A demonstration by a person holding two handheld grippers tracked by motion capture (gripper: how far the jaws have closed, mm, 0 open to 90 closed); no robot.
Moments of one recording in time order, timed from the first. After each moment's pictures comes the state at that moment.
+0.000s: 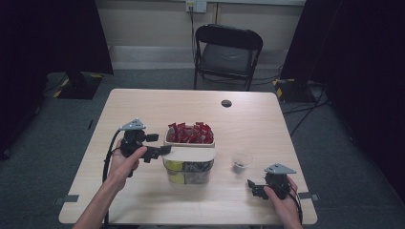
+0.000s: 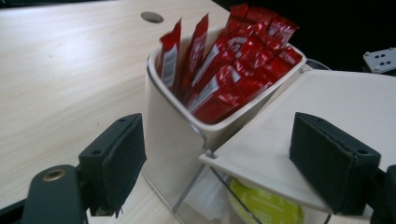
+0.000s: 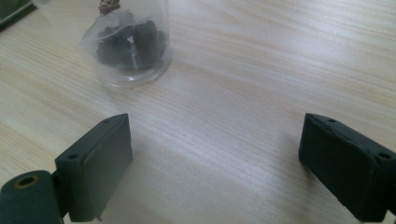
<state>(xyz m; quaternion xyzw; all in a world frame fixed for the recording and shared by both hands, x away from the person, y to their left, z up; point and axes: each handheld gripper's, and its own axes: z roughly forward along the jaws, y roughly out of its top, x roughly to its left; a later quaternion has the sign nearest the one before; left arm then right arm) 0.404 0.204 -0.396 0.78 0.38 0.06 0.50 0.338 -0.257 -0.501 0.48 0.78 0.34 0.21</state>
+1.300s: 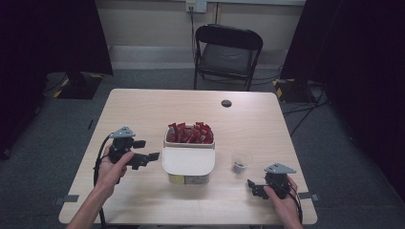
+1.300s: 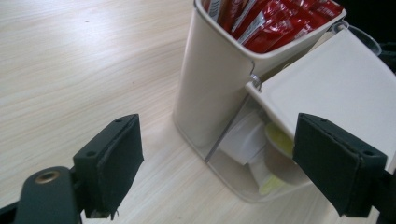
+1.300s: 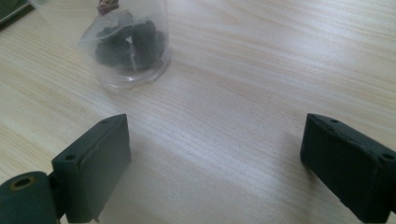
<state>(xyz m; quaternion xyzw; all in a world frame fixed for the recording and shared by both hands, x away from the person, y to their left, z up) 0.386 0.237 -0.407 0.79 0.39 0.09 0.46 0.339 -0.258 -0.501 0.48 0.78 0.33 0.21</state>
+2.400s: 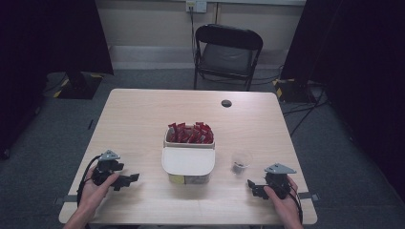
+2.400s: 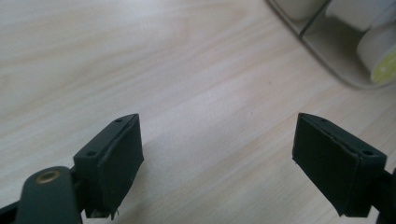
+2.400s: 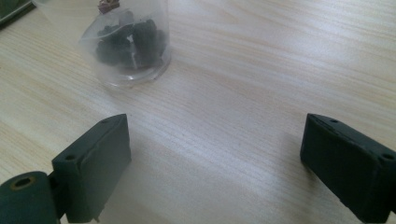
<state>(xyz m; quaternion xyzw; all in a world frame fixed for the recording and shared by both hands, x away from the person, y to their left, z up) 0.355 0.289 -0.480 0.80 0.47 0.09 0.36 0.339 -0.258 -0.501 0.48 0.79 0.34 0.21</state>
